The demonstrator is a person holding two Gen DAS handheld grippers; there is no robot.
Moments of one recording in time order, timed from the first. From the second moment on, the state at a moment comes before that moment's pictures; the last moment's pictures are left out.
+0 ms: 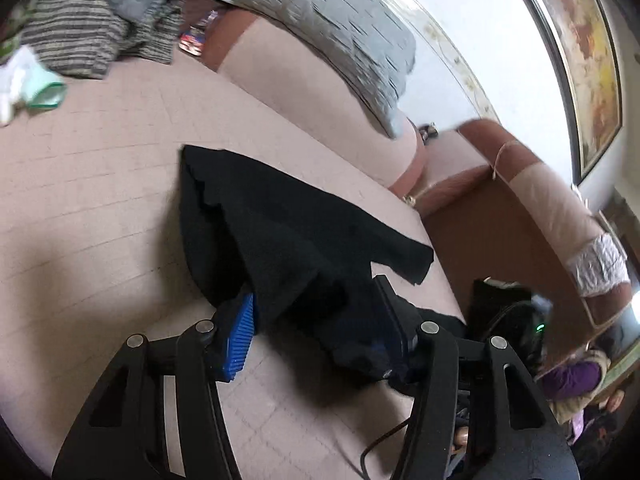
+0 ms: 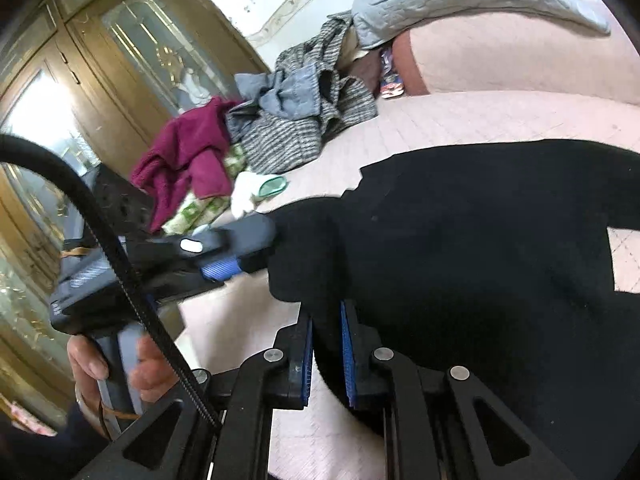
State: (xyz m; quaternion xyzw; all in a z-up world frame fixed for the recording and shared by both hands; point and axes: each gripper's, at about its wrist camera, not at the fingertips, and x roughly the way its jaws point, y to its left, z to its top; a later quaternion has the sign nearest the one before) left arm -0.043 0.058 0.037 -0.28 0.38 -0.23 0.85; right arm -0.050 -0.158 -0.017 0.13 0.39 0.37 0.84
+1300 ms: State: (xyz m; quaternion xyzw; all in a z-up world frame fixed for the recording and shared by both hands) left arm 0.191 -0.063 -0.026 0.21 0.50 -0.26 0.80; right arm 0.160 -0.299 -0.033 -0.22 0.45 0.24 0.83
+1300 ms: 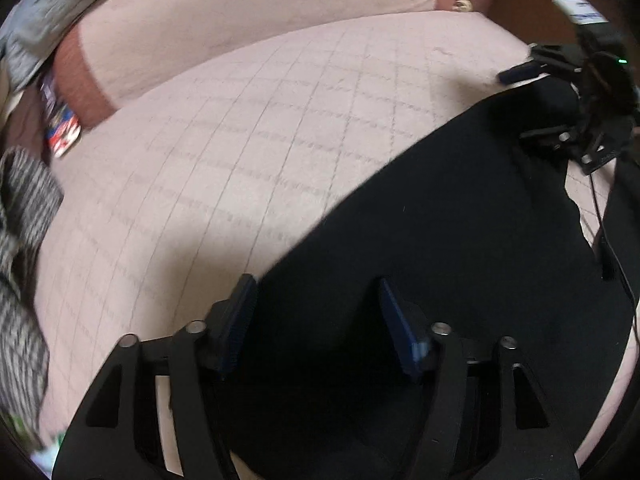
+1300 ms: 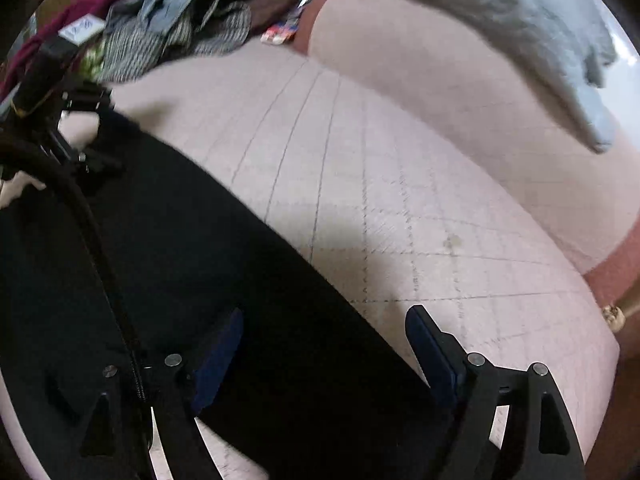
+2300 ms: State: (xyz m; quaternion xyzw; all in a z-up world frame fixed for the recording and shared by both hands) left arm -0.045 -0.039 -0.008 0.04 0.45 -0.24 0.86; right arm -0.117 -0.298 -0.016 -0.19 0.38 0.17 0.89
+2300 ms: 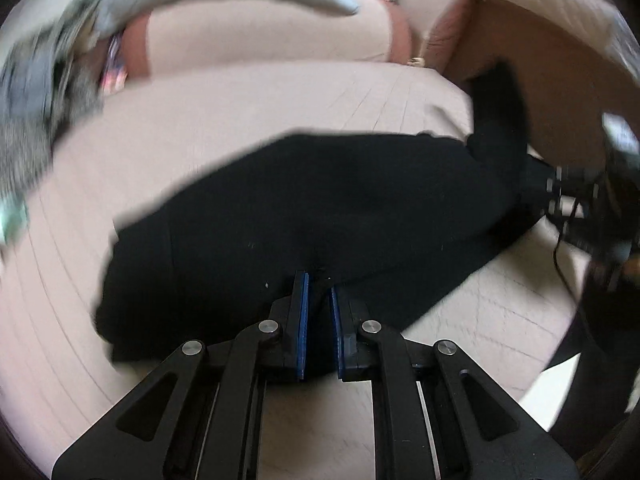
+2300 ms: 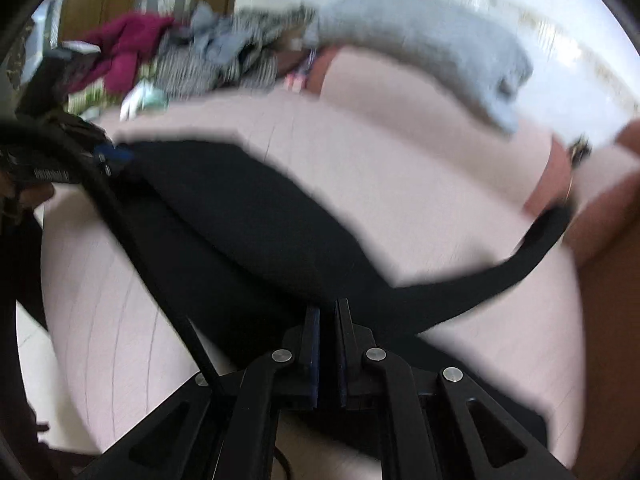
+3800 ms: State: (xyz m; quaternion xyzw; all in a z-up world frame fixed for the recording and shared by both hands) left arm -0.057 0.060 0.047 -0.14 0.39 -0.10 0.91; right arm -0.107 -0.123 -0.032 -0.08 0.35 0.33 0.88
